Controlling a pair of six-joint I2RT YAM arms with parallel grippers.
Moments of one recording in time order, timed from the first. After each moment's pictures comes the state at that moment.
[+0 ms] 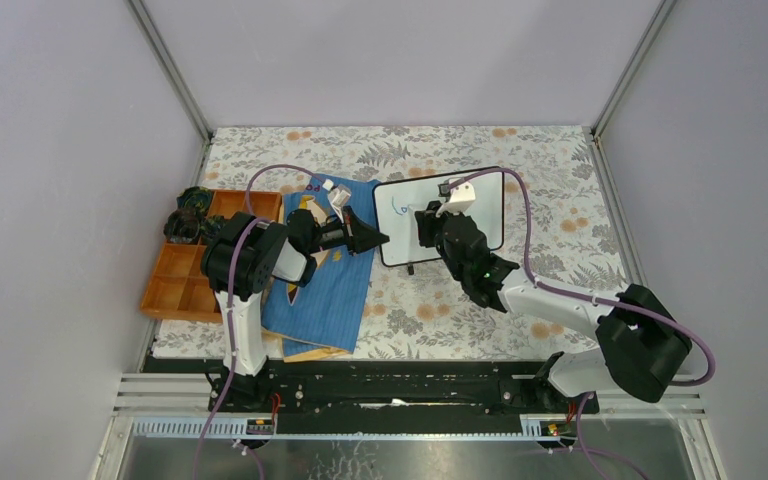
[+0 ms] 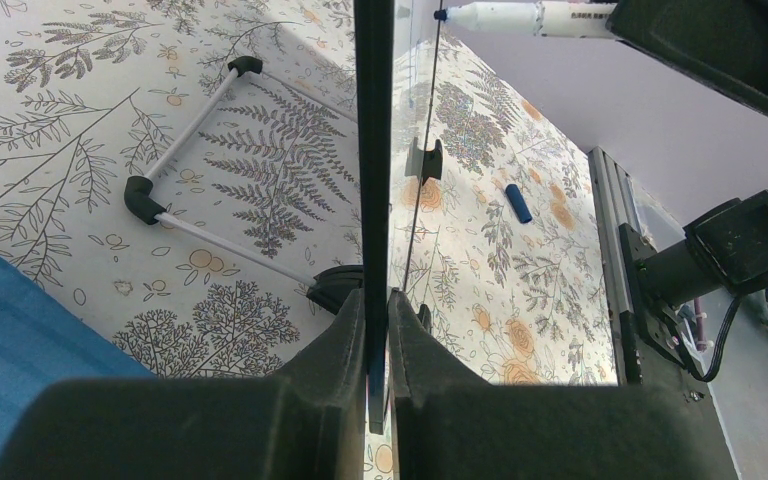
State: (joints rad) left arm -0.27 2.03 0.68 1.38 0.92 -0.59; right arm 0.81 1.37 0.72 0.45 0.45 0.33
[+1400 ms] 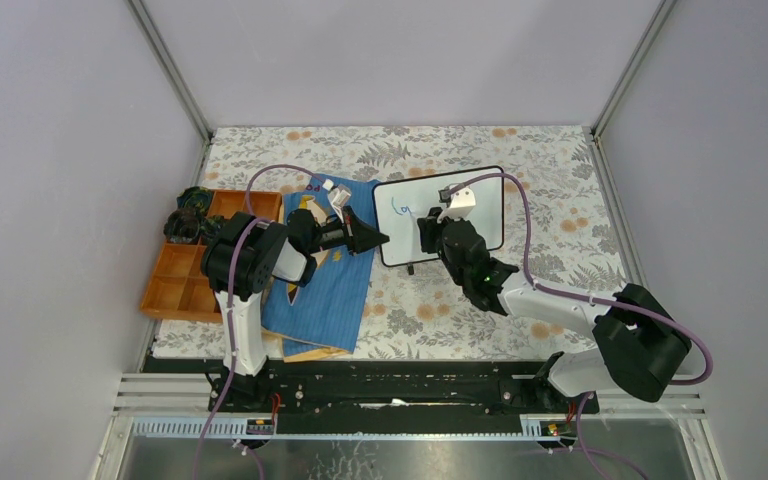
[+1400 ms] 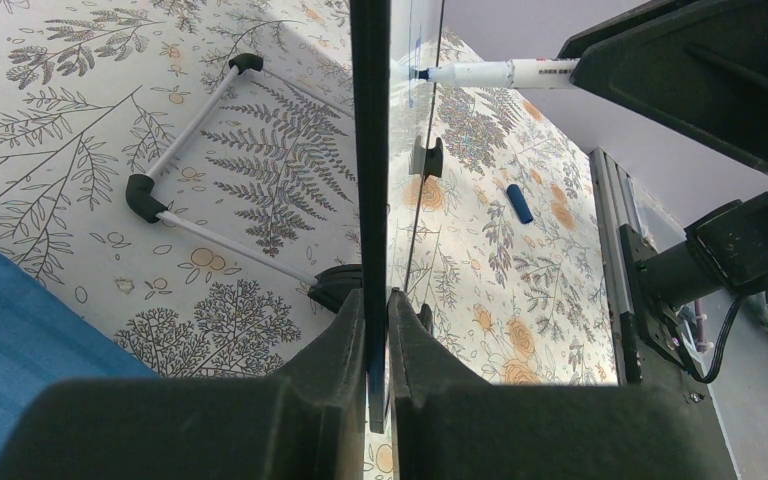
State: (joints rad) left arm -0.27 2.03 0.68 1.38 0.92 -0.59; right arm 0.80 1.38 0.68 0.45 0.45 0.35
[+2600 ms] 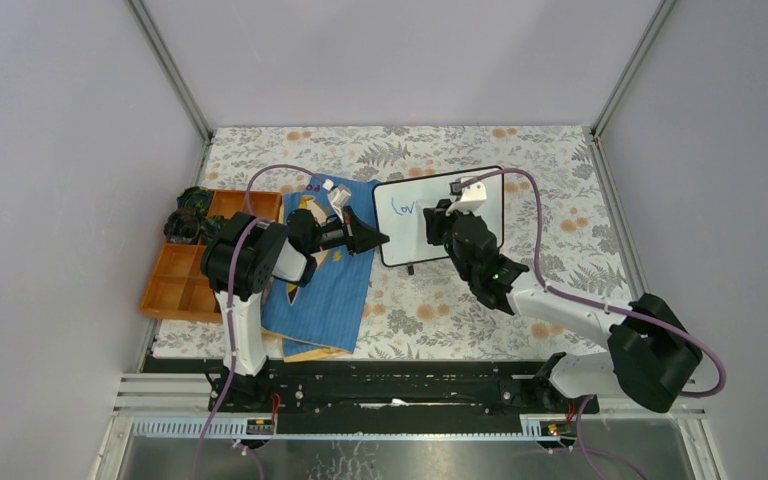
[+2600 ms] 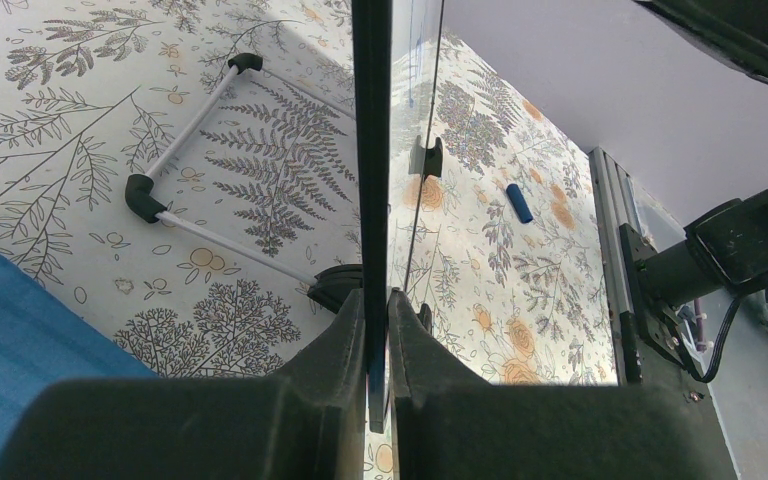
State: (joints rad) left arm -0.27 2.03 0.68 1.38 0.92 -0.59; right arm 0.78 1.33 0.71 0.44 0.46 0.34
